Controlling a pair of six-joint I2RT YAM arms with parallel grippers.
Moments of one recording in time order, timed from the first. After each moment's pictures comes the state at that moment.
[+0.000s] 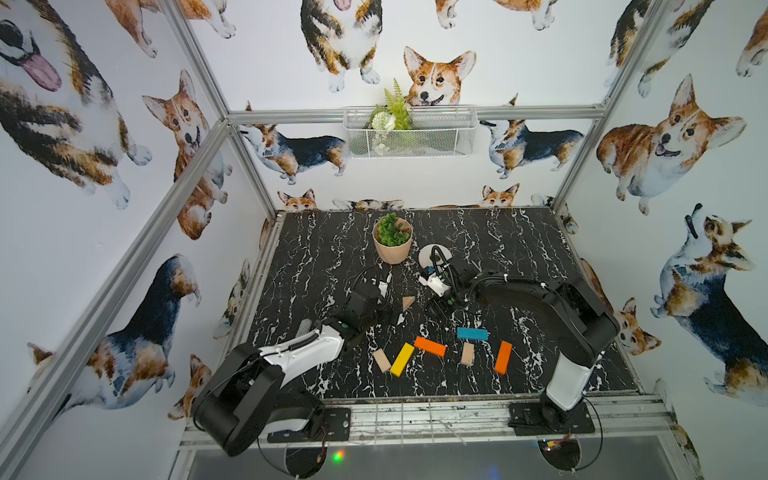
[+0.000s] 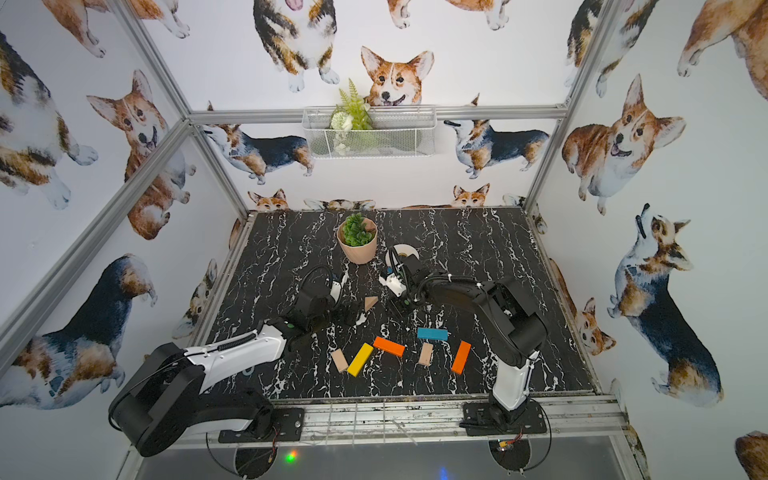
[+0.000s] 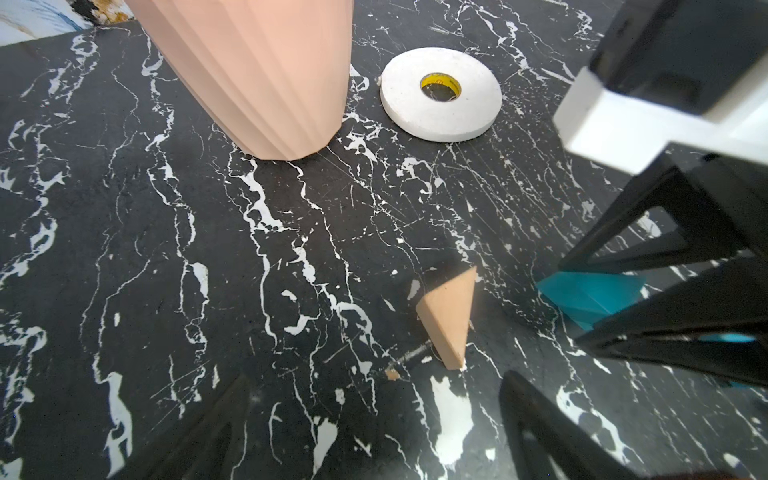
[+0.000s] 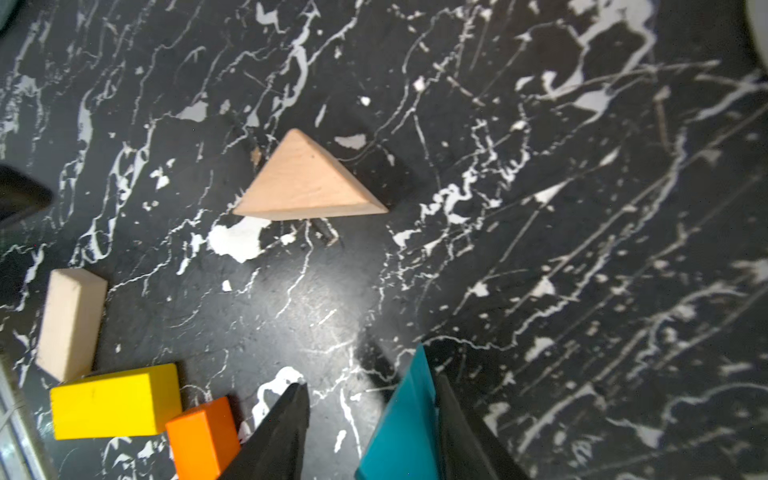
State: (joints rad) left arm -0.63 1.32 0.52 0.18 -0.12 -0.14; right arm 0.68 1.80 1.06 -0.37 -0.36 -0.04
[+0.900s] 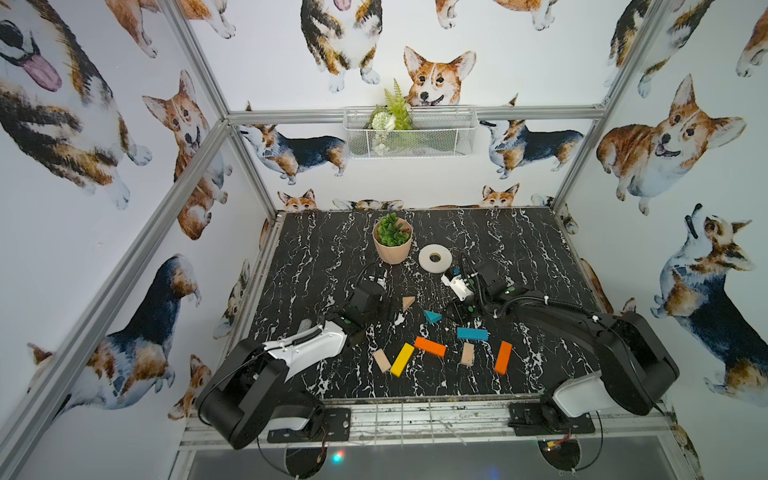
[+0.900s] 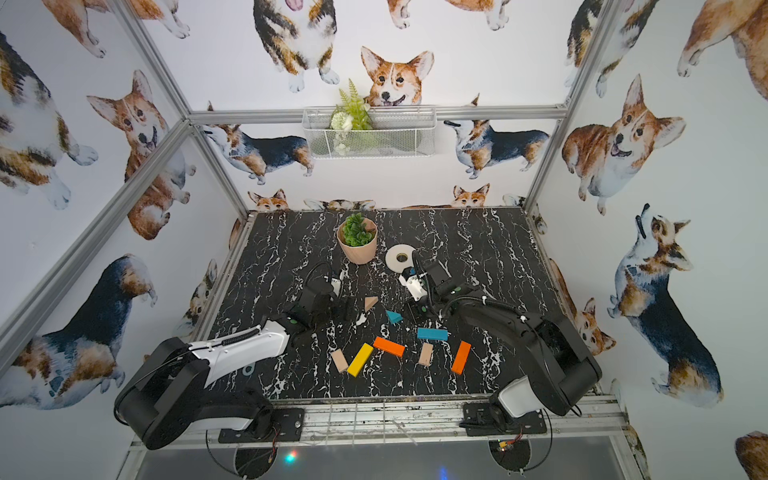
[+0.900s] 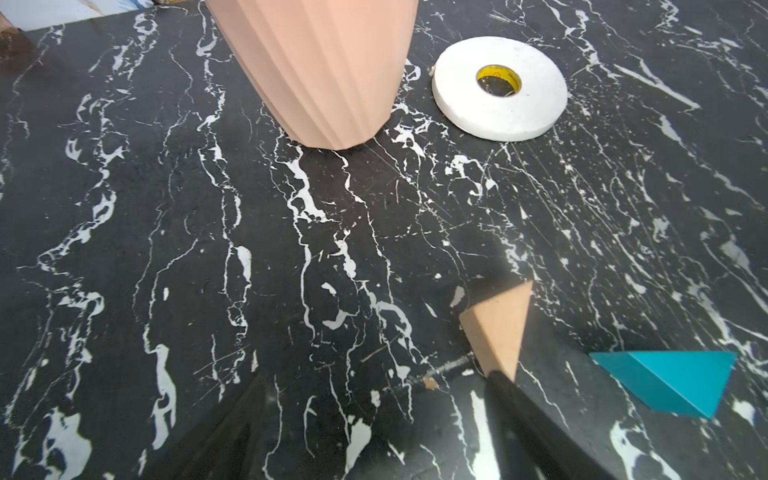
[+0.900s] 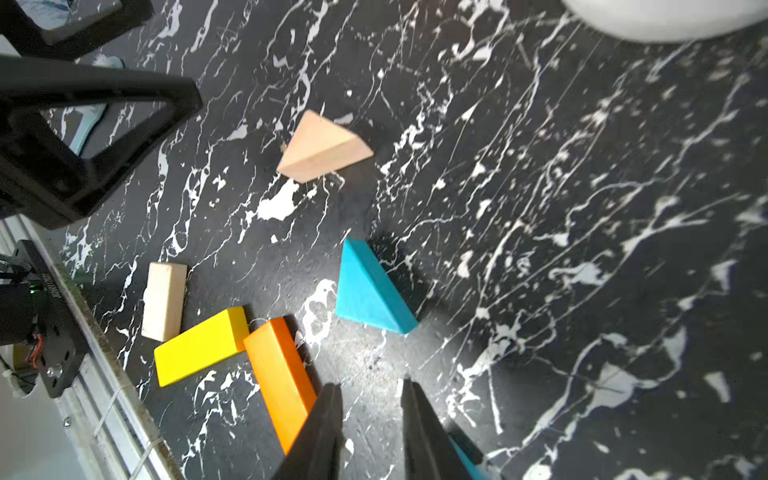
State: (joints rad) left arm -0.63 1.35 0.56 0.13 -0.19 -0.19; right arm 0.63 1.46 0.82 -0.35 -0.35 0.19
